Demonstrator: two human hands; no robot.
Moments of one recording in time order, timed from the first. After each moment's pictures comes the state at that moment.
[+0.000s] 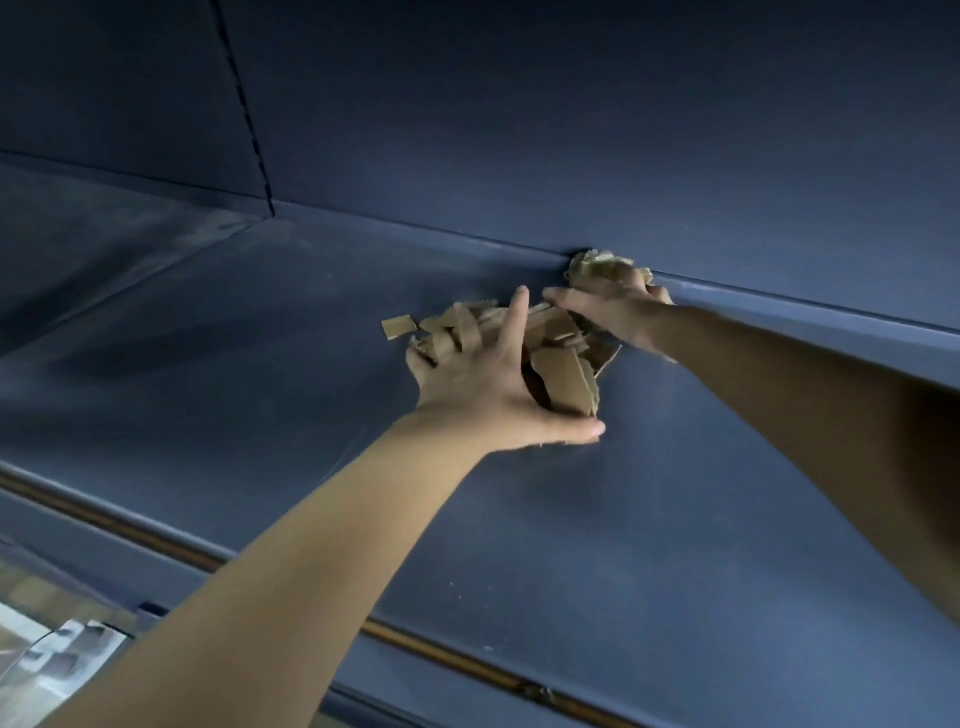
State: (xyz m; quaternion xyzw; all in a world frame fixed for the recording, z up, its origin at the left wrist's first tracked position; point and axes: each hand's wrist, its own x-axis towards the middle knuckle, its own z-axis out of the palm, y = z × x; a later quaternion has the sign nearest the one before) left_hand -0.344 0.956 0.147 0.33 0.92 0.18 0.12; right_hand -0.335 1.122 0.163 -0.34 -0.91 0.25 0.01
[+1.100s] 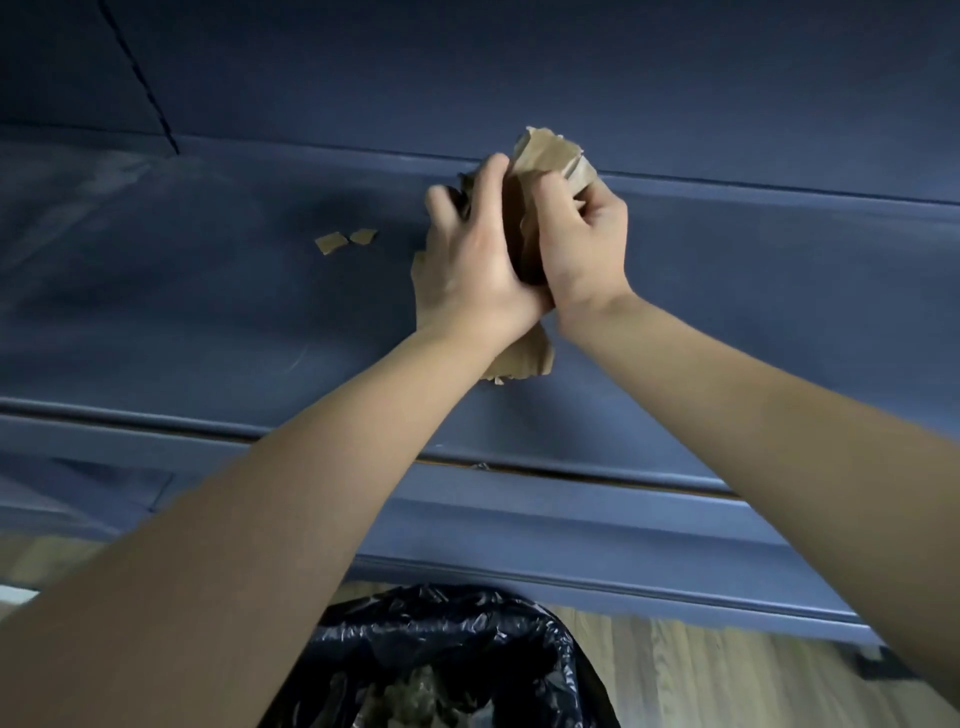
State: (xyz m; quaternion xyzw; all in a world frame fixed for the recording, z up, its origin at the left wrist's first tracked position) left_hand -0.270 0.951 0.179 0.35 0.85 0.38 0.00; right_hand -0.232 1.014 0.188 -0.27 -0.61 0.63 0.41
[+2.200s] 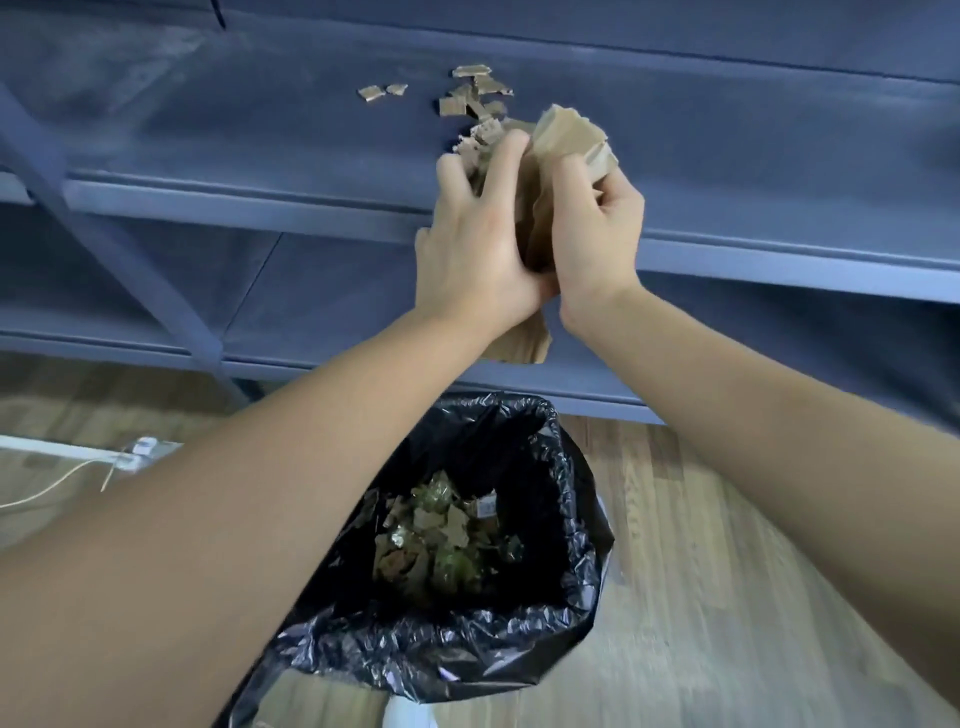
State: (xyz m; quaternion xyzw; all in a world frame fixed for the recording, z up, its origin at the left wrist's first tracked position) left_hand -0.135 0.792 0.163 0.41 0.84 0.37 -0.01; right_hand -0.087 0.852 0.176 -0.32 -0.57 0.64 0.41
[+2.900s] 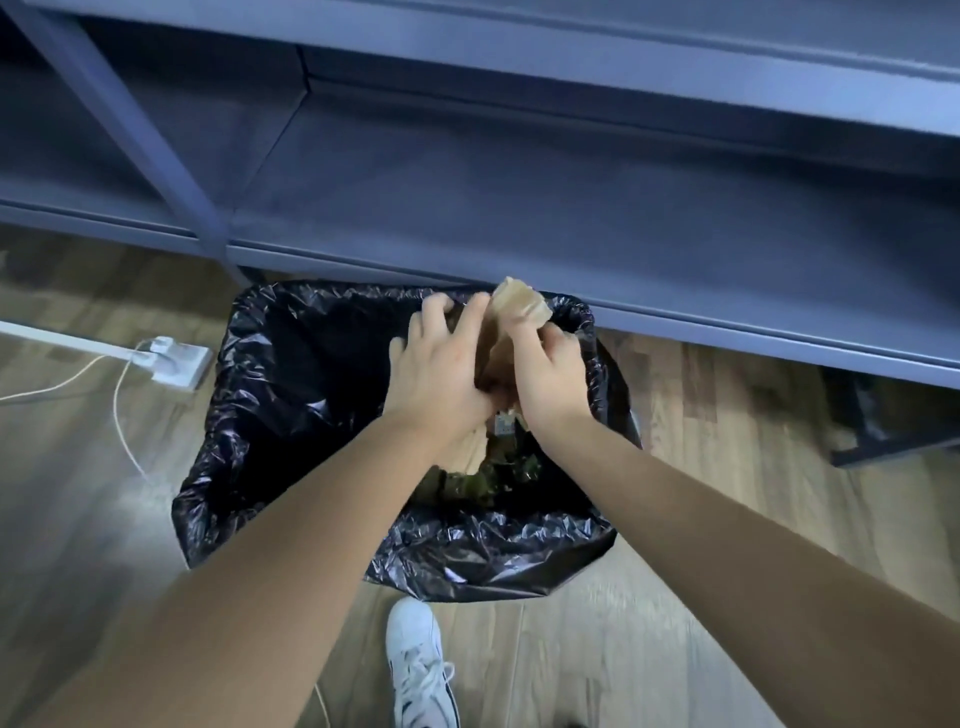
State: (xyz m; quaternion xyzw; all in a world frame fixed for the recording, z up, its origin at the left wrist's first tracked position) left_hand -0.090 0.702 0.000 0.37 0.90 0.17 0.13; right_hand -0.033 0.773 -0.004 -0.45 -0.64 0.61 0.13
